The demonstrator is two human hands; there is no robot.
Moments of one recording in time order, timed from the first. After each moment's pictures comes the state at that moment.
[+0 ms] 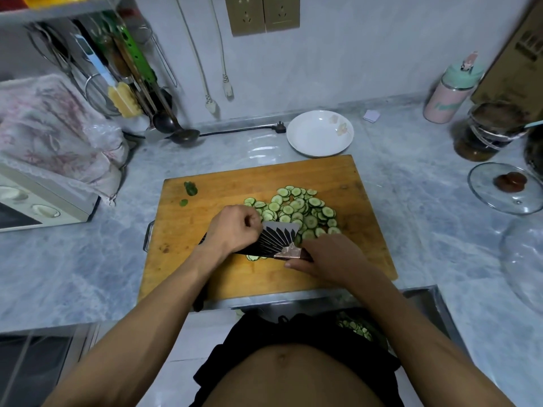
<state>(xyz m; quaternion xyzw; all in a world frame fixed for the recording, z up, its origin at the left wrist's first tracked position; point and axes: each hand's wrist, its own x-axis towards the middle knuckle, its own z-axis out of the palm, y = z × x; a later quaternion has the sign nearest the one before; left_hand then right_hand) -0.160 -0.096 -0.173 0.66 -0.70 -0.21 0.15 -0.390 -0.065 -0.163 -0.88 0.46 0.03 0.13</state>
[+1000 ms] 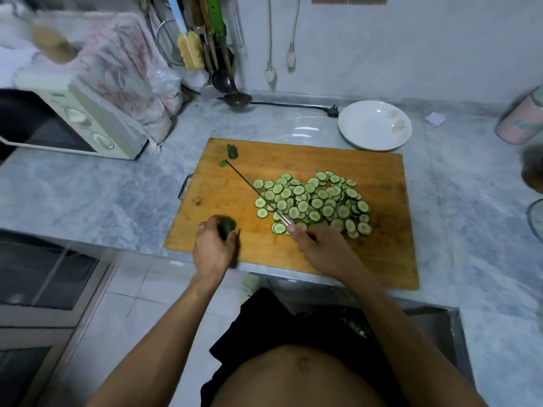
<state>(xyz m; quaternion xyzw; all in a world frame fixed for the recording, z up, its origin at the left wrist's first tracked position) -0.116 0.017 -0.236 0.88 -0.38 -0.15 0.25 -0.345 -0.047 -0.179 -0.74 0.48 -0.12 0.45</state>
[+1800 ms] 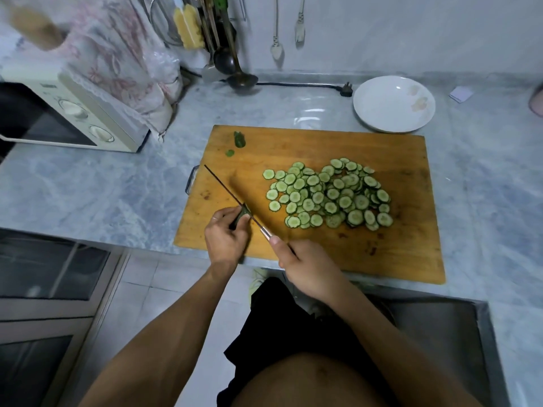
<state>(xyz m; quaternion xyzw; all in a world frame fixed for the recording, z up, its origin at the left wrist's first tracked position) -0.101 0.005 -0.261 0.80 -0.42 -0.11 0.42 -0.291 -0.004 -0.168 -0.73 0.47 -0.08 0.49</state>
